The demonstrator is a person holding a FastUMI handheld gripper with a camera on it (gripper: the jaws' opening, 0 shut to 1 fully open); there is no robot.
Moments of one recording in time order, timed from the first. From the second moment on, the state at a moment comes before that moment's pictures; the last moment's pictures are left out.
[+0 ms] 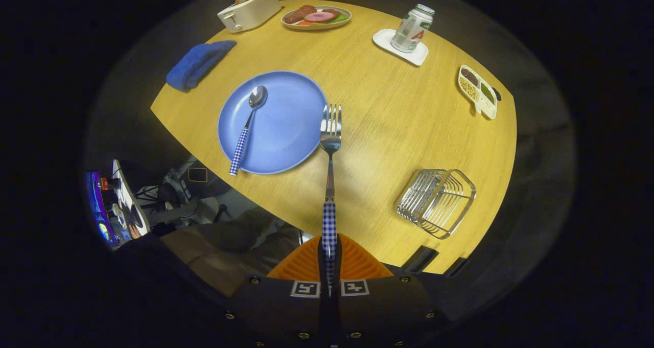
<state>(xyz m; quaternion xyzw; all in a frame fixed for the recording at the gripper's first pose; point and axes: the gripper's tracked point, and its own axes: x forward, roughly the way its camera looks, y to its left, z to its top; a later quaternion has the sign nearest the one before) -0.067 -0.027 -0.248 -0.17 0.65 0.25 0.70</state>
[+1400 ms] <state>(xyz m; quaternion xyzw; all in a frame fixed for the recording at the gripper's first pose) -0.048 -0.192 -0.230 -0.20 0.74 0.18 0.62</state>
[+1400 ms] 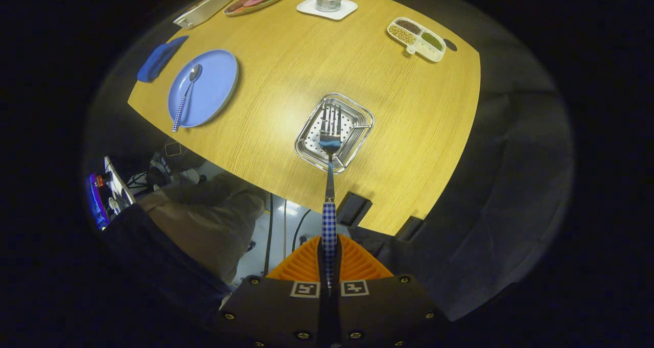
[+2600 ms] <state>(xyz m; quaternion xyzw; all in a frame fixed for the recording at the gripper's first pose) -0.010 -0.168 -0.277 -0.21 0.84 0.16 0.48</state>
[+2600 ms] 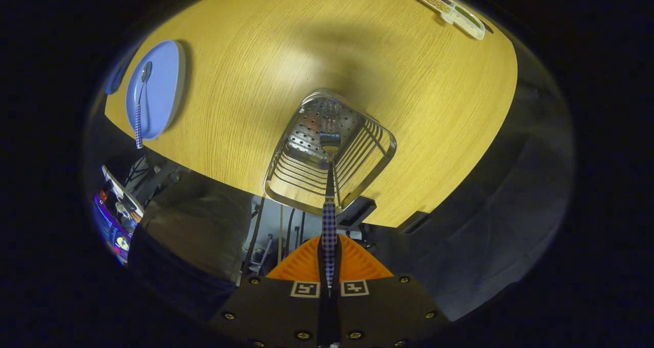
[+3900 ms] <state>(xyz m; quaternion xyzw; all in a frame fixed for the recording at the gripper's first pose) -0.003 -0.168 -0.270 -0.16 0.83 0.14 0.51</state>
